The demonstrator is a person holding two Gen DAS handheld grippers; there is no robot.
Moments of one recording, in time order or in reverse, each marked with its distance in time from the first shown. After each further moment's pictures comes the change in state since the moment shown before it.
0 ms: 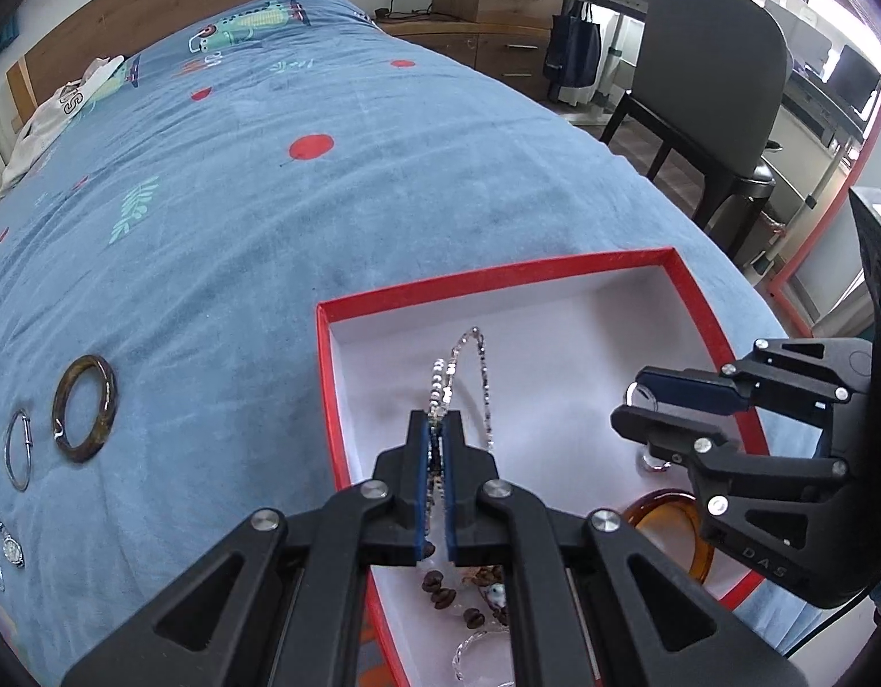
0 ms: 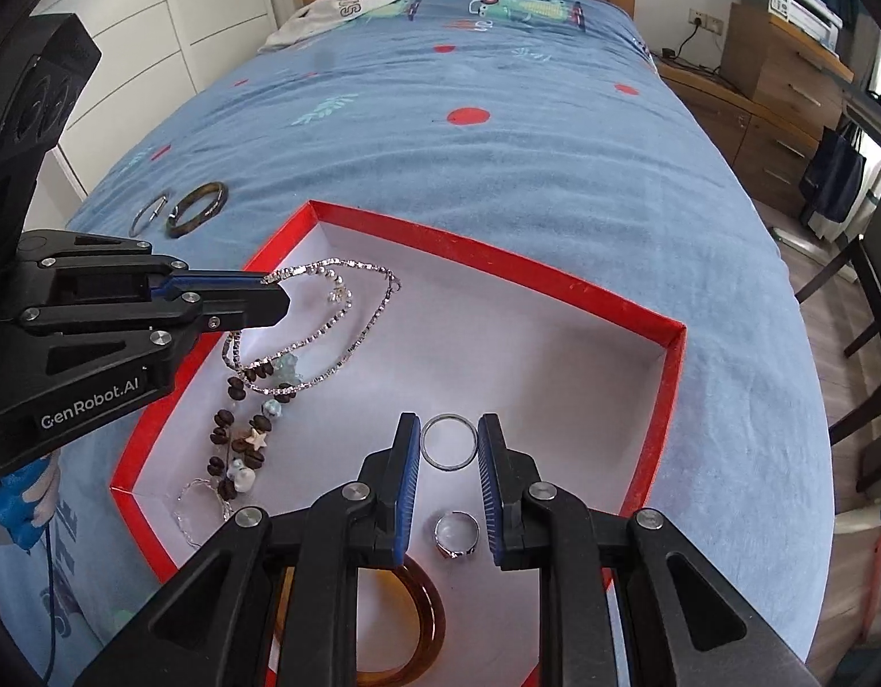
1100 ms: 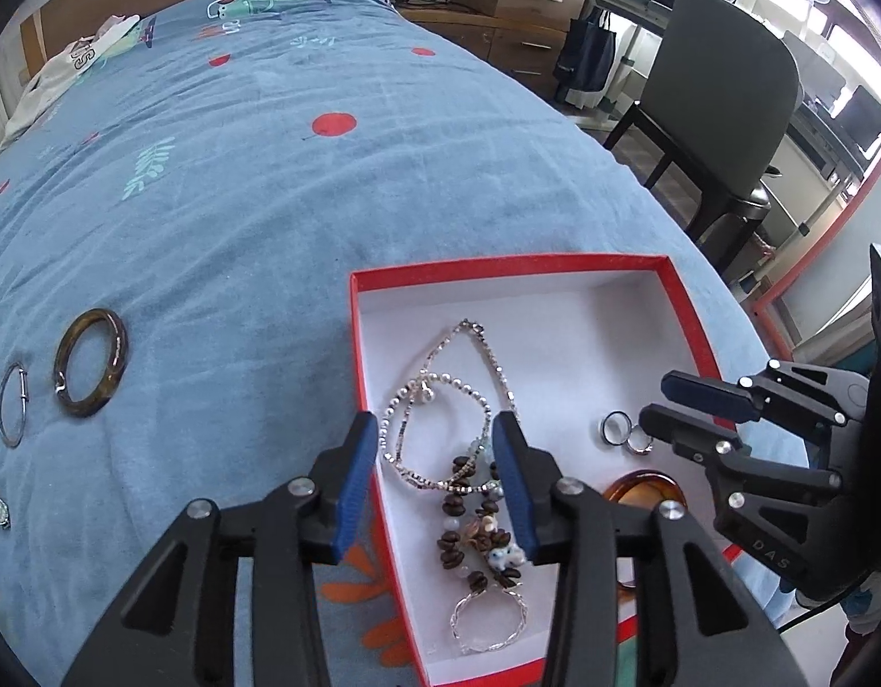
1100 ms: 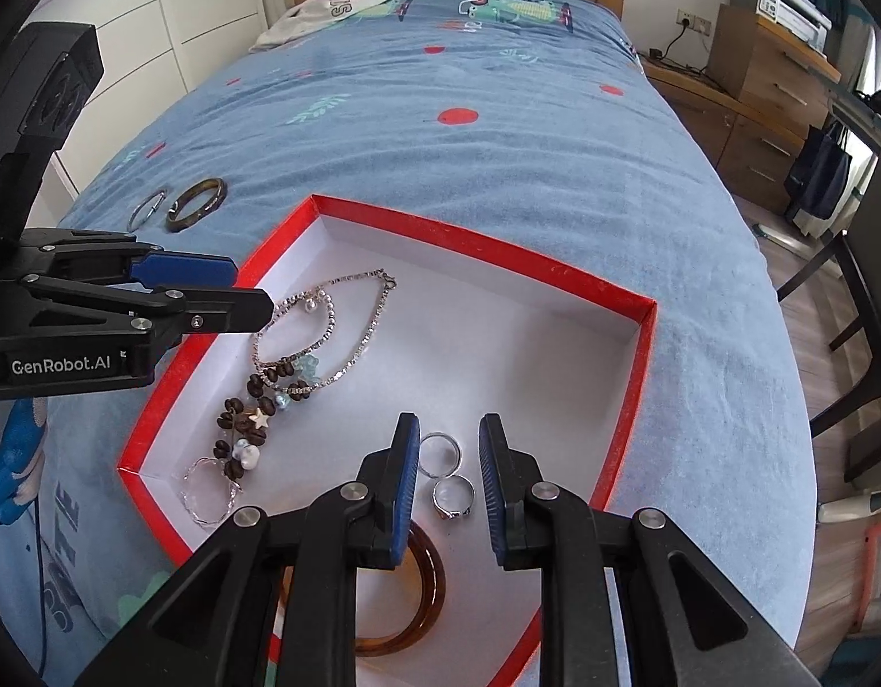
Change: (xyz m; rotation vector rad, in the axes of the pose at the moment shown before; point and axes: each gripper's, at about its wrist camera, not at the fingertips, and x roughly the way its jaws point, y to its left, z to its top) left arm -0.024 0.017 -0.007 -0.083 0.027 -0.049; right arm -0.020 0.003 -0.007 0.020 -0.014 -0.028
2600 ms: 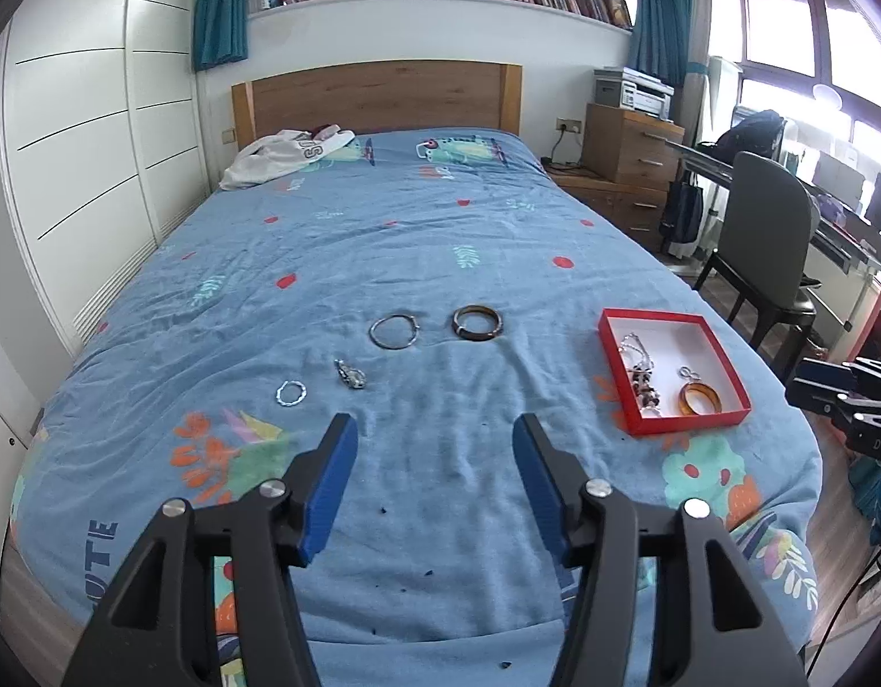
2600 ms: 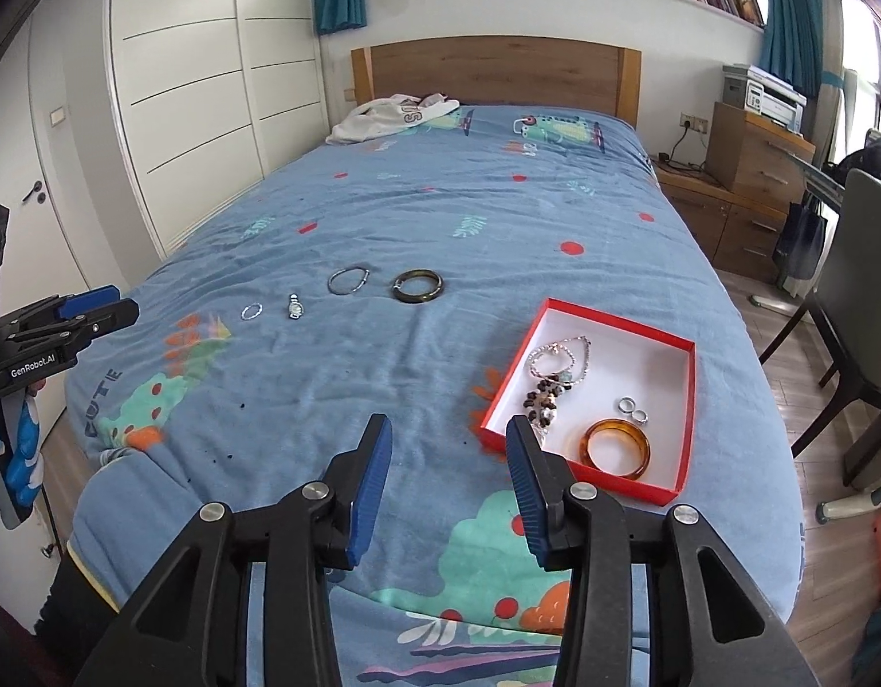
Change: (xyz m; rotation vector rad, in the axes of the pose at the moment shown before) left arm -0.331 0.138 -0.247 -0.149 -0.418 0.294; right arm -0.213 0.198 -0.074 -0.023 -0.252 0.029
